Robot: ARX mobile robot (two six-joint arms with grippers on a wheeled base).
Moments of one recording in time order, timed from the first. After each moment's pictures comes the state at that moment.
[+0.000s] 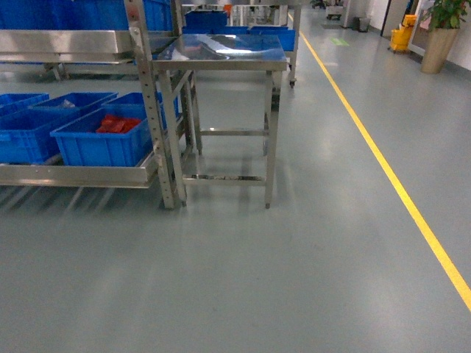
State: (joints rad) left arm -0.43 0.25 0.24 -0.17 -0.56 -0.09; right arm 0.00 0.01 0.01 0.00 0.00 0.00
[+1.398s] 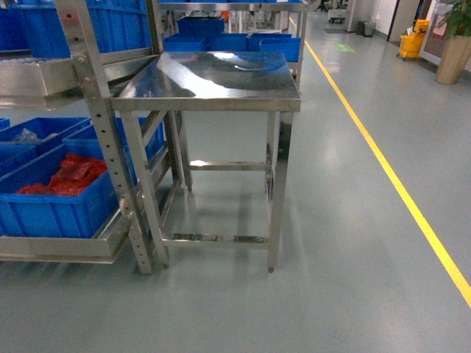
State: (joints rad) left arm -0.43 0.25 0.24 -0.17 -0.56 -0.09; right arm 0.00 0.01 0.01 -0.01 0.00 0.00
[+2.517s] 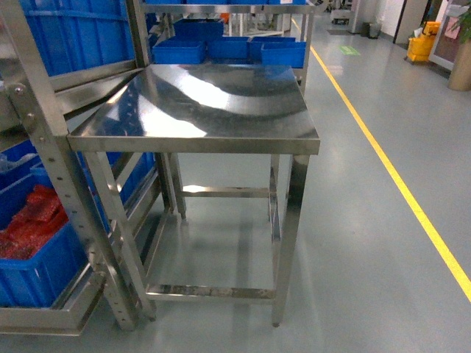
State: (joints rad) left arm -0.43 0.25 0.24 -0.17 -0.56 -0.09; right arm 0.00 0.01 0.01 -0.01 0.00 0.00
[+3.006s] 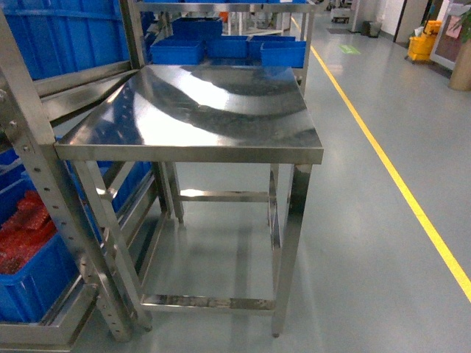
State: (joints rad) left arm -0.43 0.25 0.24 -0.17 -0.56 -0.09; right arm 0.00 0.01 0.01 -0.01 0.00 0.00
